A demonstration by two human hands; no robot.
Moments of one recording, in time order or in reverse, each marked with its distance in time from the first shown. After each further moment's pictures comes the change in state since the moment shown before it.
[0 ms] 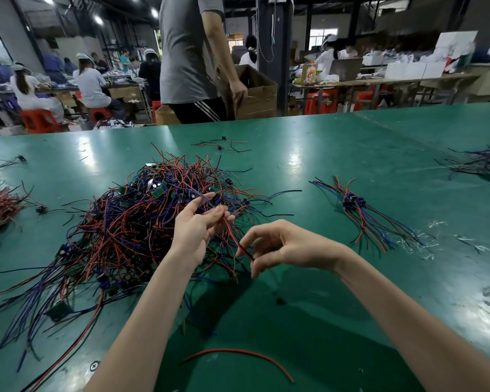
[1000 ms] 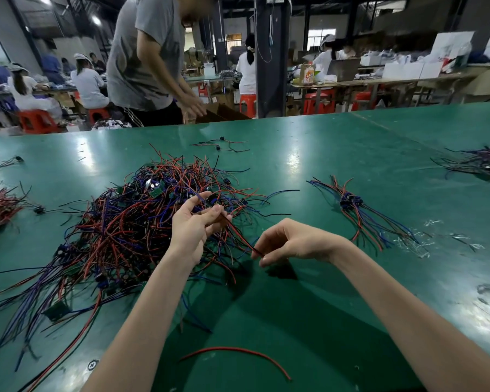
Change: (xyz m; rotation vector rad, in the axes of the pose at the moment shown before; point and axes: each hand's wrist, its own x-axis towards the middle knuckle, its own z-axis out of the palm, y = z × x) left_hand -0.001 0.000 0.002 0.063 0.014 0.052; right_hand 0.004 0.025 -0.021 -0.073 0.053 0.168
